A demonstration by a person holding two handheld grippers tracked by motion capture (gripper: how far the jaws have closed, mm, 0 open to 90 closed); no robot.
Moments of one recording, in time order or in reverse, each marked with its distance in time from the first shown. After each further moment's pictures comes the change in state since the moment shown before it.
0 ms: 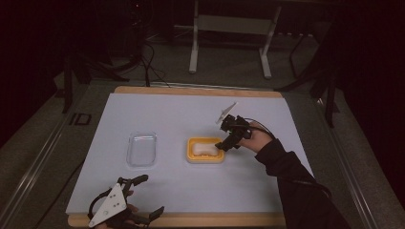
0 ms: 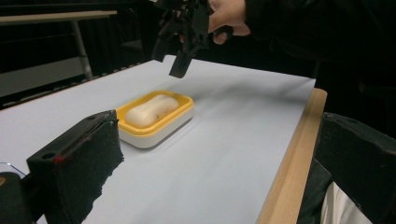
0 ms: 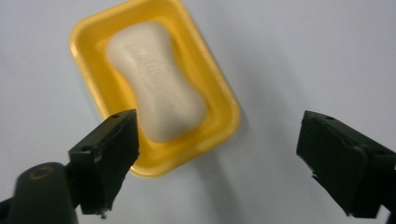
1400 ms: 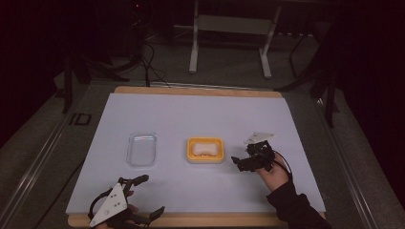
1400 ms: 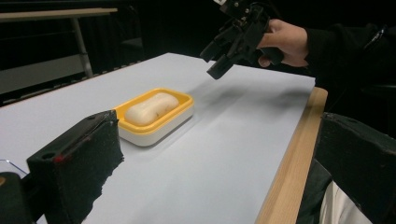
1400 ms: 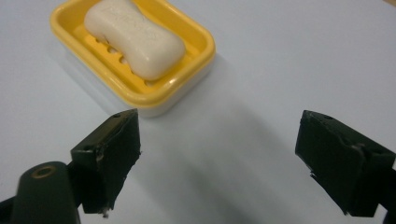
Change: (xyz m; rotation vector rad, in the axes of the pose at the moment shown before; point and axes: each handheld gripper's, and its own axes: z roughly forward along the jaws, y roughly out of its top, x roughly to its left) left arm 0.000 -0.001 0.001 0.012 -0.001 -0.006; right arm 0.044 -0.100 -0.019 -0.258 -0.195 0.290
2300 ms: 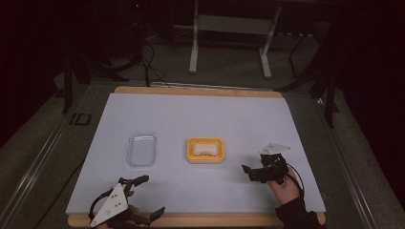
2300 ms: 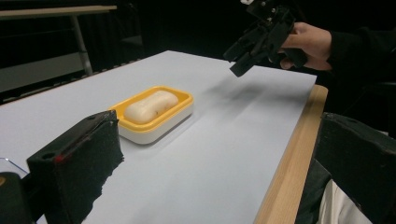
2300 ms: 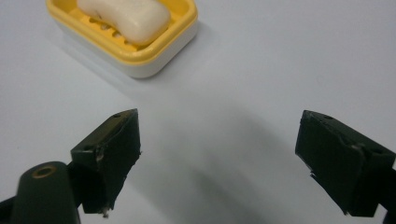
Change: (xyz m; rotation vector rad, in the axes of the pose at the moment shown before) left arm -0.001 0.000 0.000 0.010 0.002 0.002; right arm -0.001 -0.041 -0.027 -0.026 -0.027 0.115
